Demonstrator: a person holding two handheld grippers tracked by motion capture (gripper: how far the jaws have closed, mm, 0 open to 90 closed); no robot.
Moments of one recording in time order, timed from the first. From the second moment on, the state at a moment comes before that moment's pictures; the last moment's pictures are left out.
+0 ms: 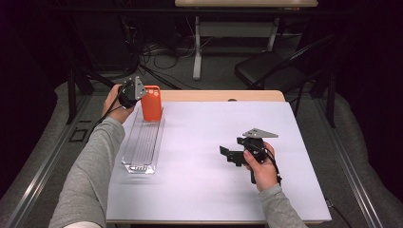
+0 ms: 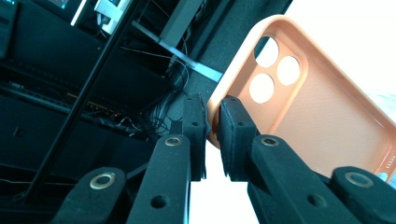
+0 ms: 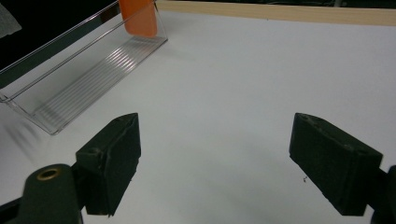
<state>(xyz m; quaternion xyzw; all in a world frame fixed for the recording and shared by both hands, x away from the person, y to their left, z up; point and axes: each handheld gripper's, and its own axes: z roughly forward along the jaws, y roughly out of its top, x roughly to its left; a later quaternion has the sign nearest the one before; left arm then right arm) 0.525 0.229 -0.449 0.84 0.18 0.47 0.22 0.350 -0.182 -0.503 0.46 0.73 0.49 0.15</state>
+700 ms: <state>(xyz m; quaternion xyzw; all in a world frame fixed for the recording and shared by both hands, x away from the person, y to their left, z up) 0.527 0.231 -0.456 0.84 0.18 0.46 0.22 0.350 -0.182 -0.503 0.46 0.73 0.49 0.15</state>
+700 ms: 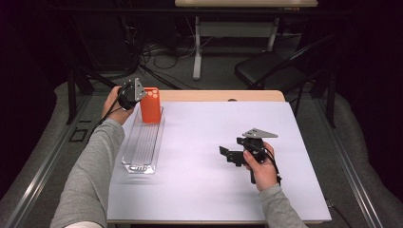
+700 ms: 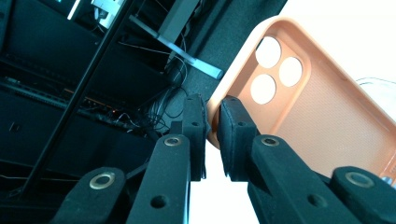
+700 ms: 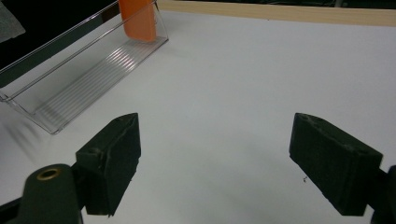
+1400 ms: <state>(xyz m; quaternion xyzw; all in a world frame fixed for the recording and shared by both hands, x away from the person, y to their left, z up) 0.527 0.230 -0.459 0.84 0.17 0.47 0.20 0.350 -0.181 -0.503 0.45 0.73 0.49 0.15</state>
